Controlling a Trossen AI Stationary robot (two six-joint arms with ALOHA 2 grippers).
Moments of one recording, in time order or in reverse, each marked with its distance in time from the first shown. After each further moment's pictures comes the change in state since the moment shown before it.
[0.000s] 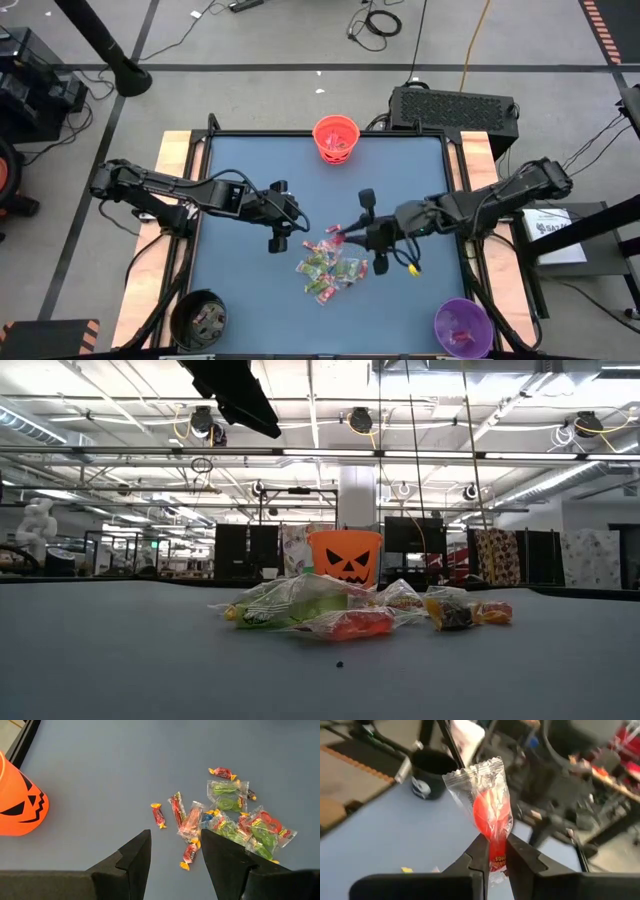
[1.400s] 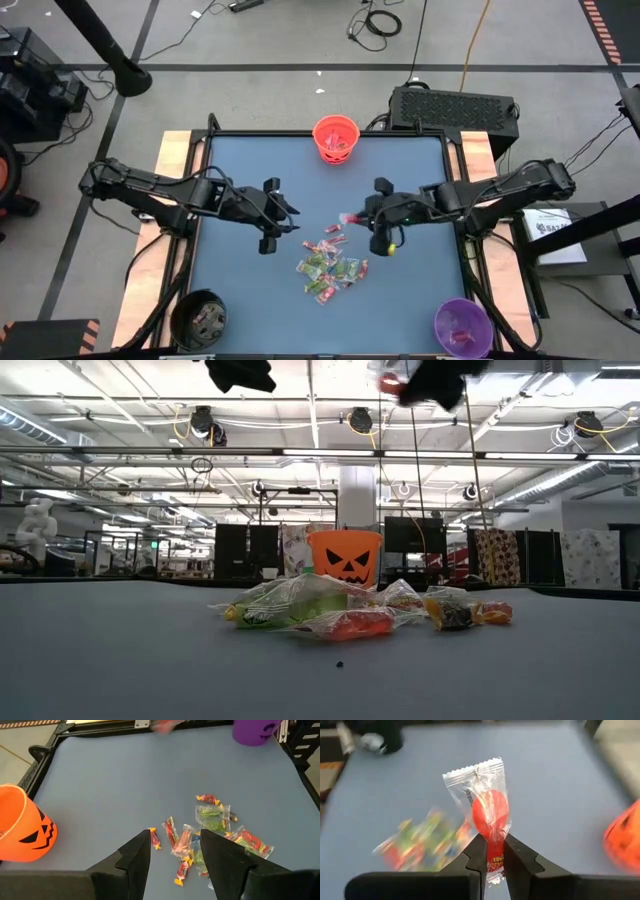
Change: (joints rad) left arm -0.047 -0.108 0.002 0.030 -0.024 0.035; right arm -0.100 -0.040 0.000 -0.424 0.006 0.602
